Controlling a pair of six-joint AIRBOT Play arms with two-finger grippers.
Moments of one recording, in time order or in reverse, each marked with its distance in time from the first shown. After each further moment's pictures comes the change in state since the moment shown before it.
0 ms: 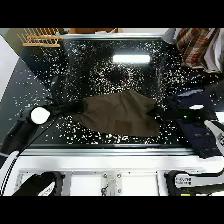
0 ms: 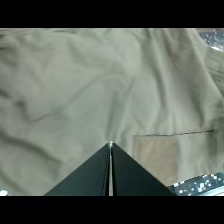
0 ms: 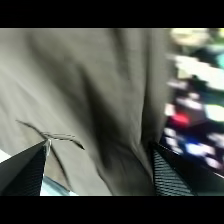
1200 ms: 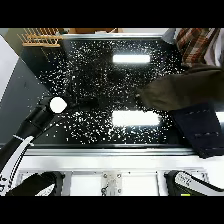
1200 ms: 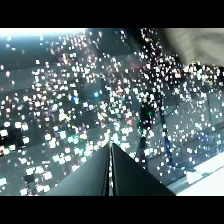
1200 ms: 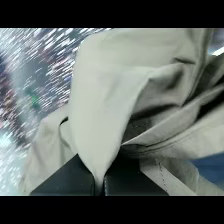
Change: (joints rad) left arm -0.131 -0.173 0.164 0.003 -0.049 -0.005; right arm -0.357 0.291 0.618 -0.474 -0.085 0.460
